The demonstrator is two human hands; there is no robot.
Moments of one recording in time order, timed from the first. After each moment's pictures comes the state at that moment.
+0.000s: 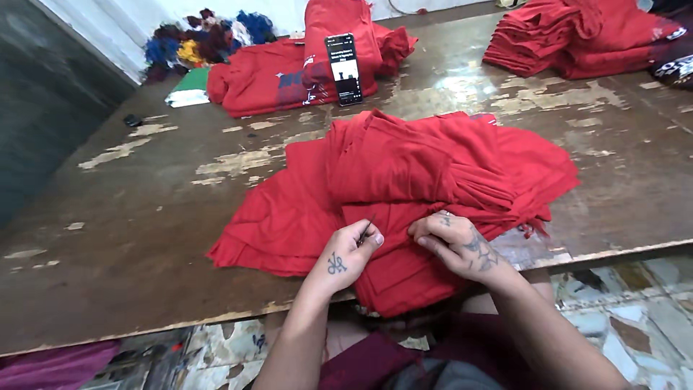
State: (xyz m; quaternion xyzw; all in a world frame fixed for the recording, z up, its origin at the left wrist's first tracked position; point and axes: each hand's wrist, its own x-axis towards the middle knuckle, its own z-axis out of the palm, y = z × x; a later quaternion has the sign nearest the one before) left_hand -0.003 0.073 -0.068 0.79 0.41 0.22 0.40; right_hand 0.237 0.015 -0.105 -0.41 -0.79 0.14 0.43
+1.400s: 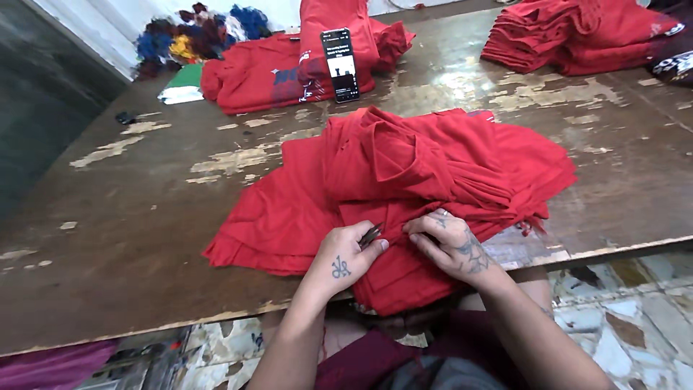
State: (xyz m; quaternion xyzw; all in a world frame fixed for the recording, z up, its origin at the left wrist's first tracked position) left_hand -0.003 0.073 -0.069 0.85 0.41 0.18 0.29; right_hand 0.224 0.015 -0.112 -0.44 -0.77 0.08 0.45
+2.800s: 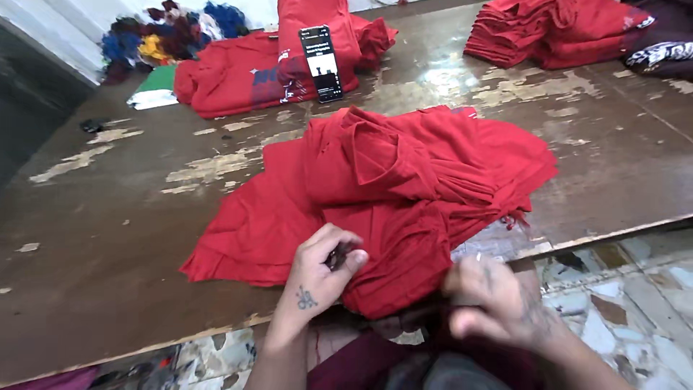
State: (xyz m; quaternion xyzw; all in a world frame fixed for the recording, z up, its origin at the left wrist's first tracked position) left_hand -0.013 0.062 -0.073 0.84 0.31 0.33 0.29; right_hand 0.254 -0.078 -0.093 -0.46 -0.79 0.07 0.40
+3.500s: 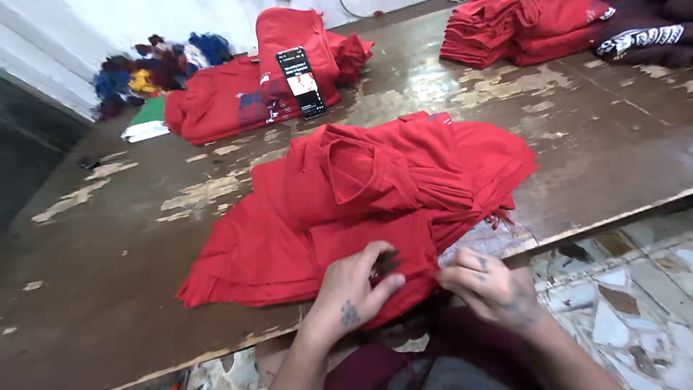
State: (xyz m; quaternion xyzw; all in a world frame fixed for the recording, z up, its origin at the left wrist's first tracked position) left_hand 0.035 0.038 -0.064 0.90 0.33 0.17 0.22; right_hand 0.278 -0.075 -0.117 -0.46 -0.77 0.03 0.45
